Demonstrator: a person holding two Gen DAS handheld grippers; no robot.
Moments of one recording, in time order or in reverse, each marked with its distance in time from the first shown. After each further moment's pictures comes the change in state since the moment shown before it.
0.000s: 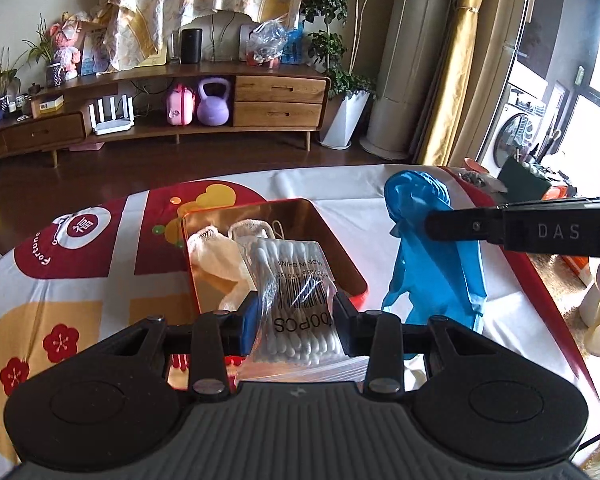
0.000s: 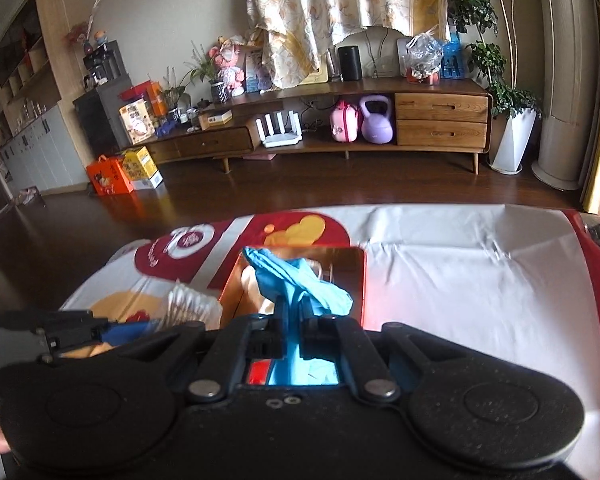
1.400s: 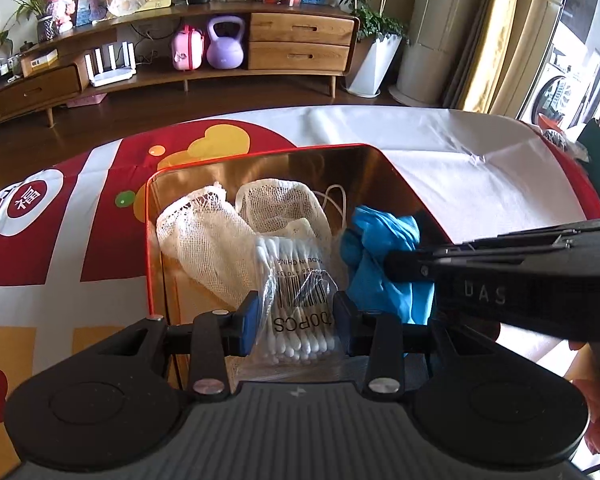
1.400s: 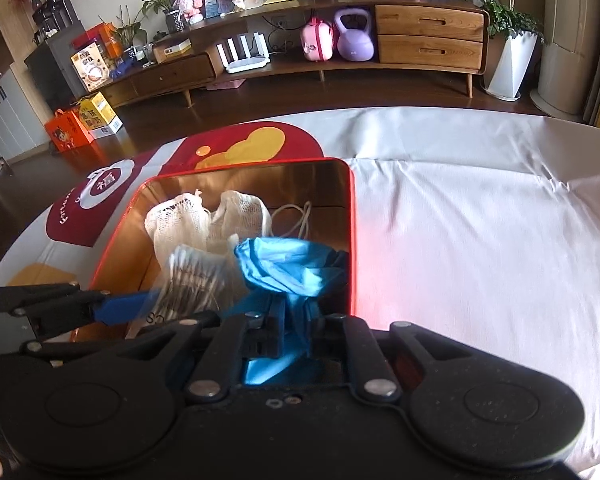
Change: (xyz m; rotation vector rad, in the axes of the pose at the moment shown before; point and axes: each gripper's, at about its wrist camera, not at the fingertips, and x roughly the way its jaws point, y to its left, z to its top) left arm 0.175 0.032 0.009 -0.018 0.158 0.049; right arm 0.169 -0.039 -0.023 0.066 0.216 -0.058
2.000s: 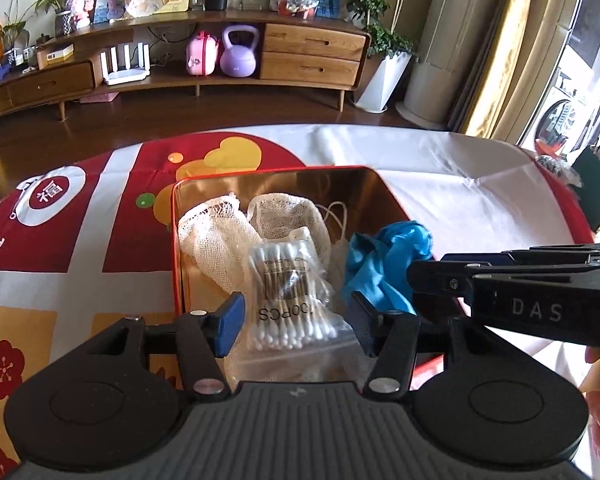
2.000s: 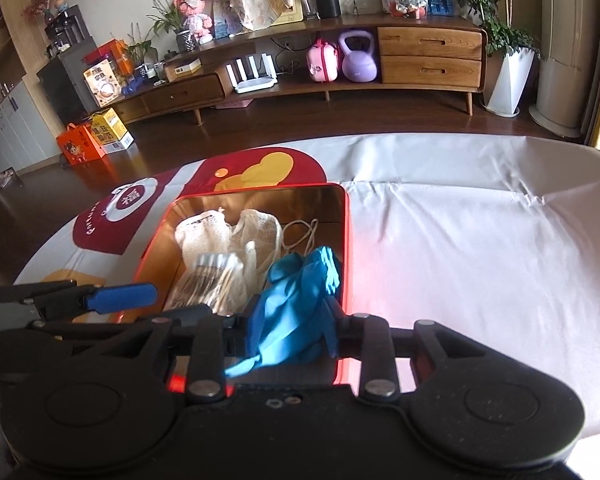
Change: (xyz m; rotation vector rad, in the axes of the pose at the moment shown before) left arm -0.038 0.001 -0.001 -0.055 -0.036 0.000; right arm -0.047 0.001 -0.003 -0.006 -0.054 0.022
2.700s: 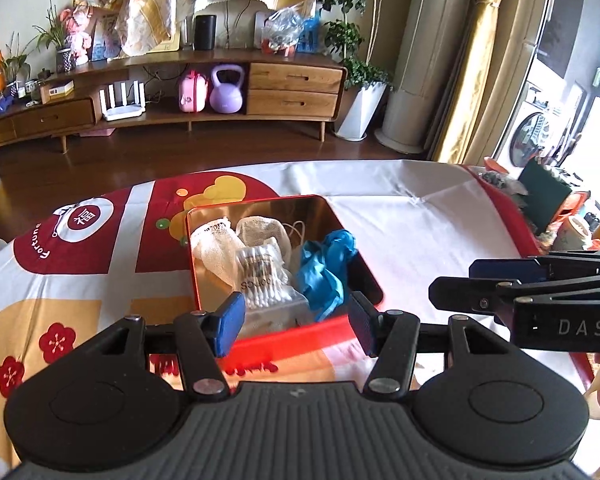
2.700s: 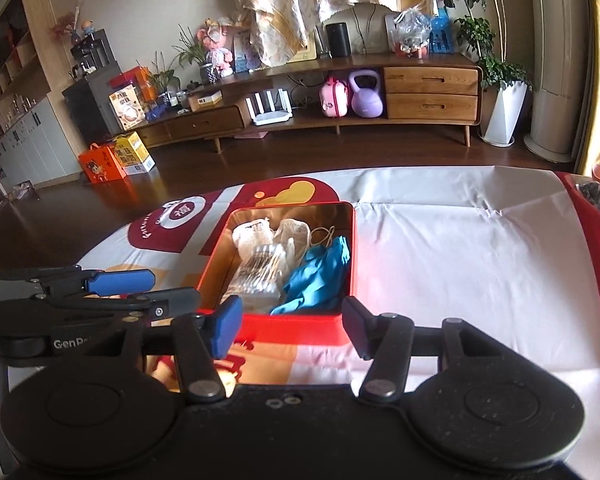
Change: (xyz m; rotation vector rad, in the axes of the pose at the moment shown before) left arm -0.121 -0.025 -0.022 0.037 -0.088 -0.026; right arm -0.125 0.024 -0.036 -0.020 -0.098 0.024
